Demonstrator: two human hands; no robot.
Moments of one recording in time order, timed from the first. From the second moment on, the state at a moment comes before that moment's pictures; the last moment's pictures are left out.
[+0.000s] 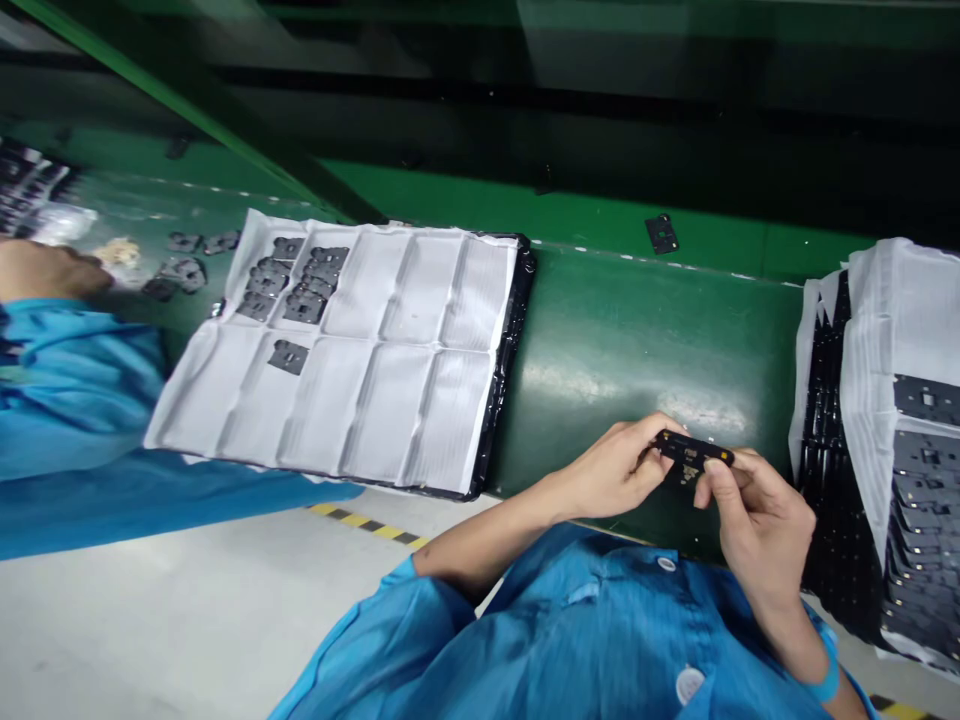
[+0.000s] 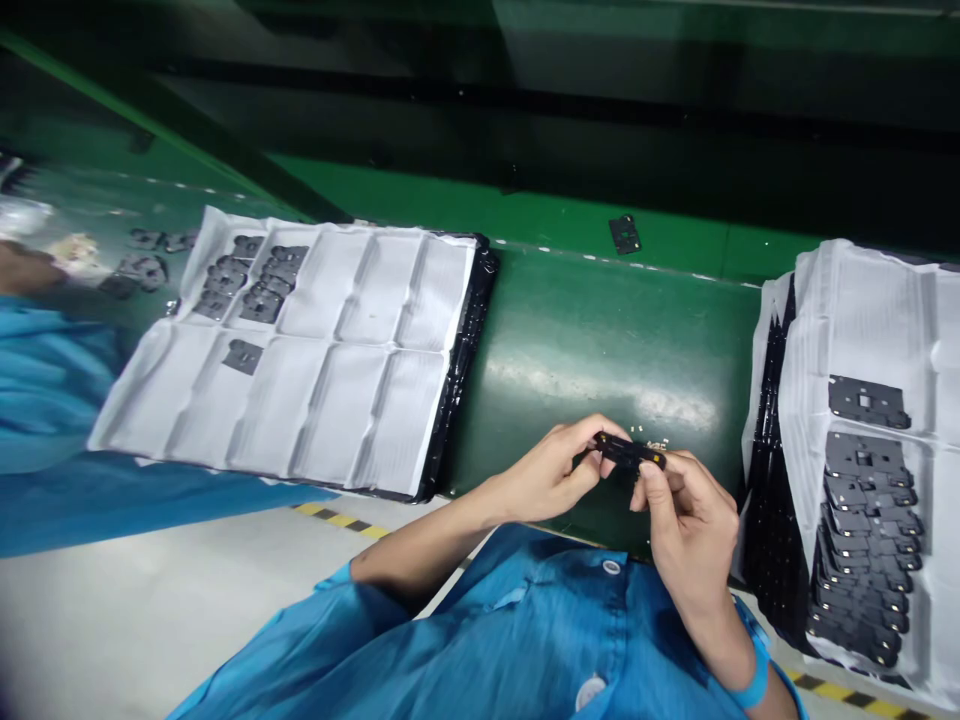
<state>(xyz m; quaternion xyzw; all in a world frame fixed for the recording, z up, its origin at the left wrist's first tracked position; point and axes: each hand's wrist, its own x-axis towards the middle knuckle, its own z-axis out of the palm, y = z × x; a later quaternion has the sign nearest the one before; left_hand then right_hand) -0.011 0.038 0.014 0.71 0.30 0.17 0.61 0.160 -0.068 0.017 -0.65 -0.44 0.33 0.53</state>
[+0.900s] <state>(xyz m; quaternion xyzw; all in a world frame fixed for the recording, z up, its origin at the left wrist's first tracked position) 0.005 0.036 0.014 0.60 0.34 0.30 0.66 0.155 -0.069 0.010 -0.65 -0.44 0.25 0.56</state>
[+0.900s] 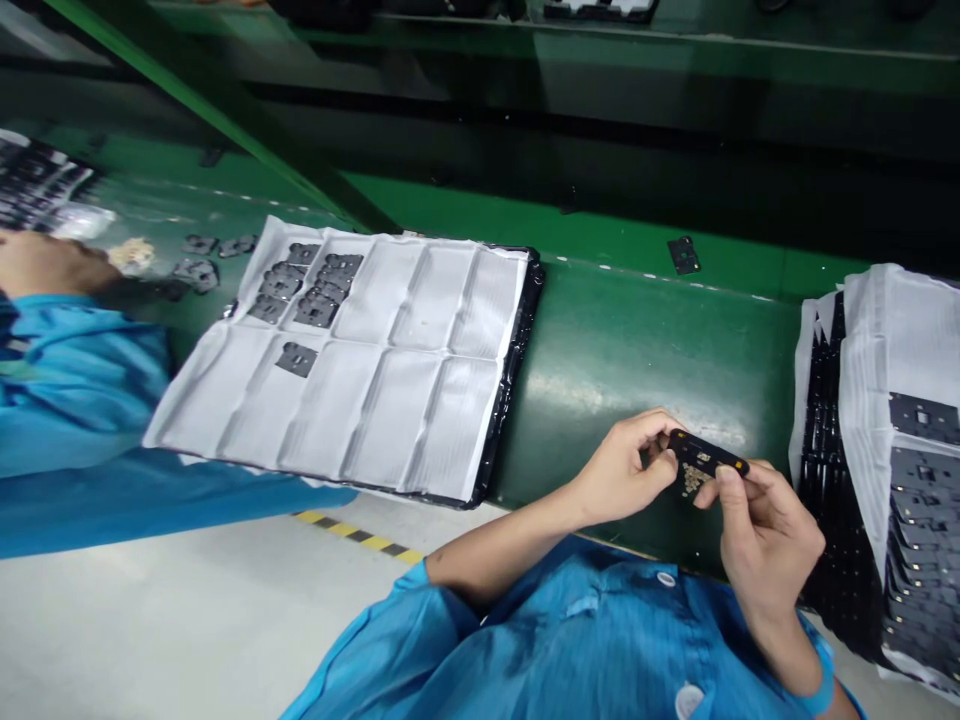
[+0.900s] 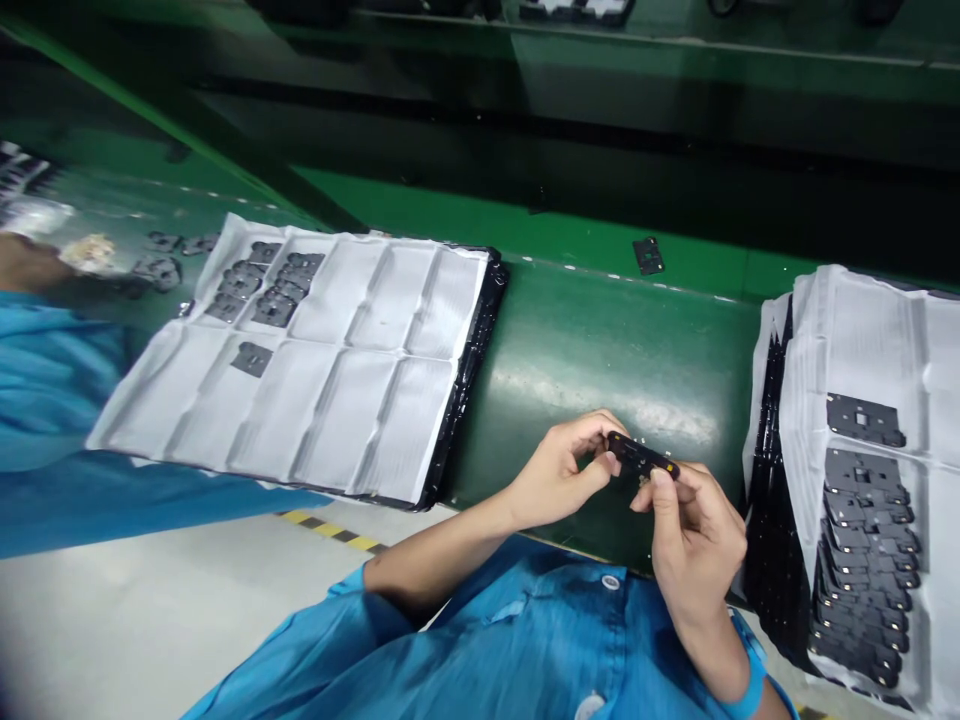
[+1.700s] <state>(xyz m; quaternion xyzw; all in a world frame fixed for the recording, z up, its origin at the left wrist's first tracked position) 0.012 0.032 0.011 0.55 0.31 0.36 0.69 0.153 -0.070 0.013 -0.67 -0.37 0.31 0.56</state>
